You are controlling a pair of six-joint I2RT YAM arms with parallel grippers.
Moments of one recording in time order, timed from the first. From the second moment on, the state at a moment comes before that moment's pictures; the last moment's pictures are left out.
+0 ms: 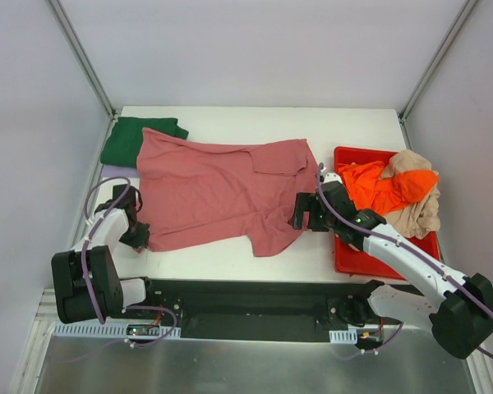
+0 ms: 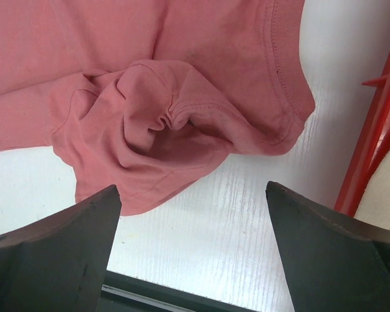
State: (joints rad) left arm 0.19 1.24 0.59 -0.80 -0.23 -1.09; right arm 0.63 1.07 0.71 -0.49 0.13 0.53
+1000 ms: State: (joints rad) left arm 0.19 0.99 0.51 -0.73 -0.28 -1.00; right arm 0.70 1.38 0.68 -0.43 0.23 0.73
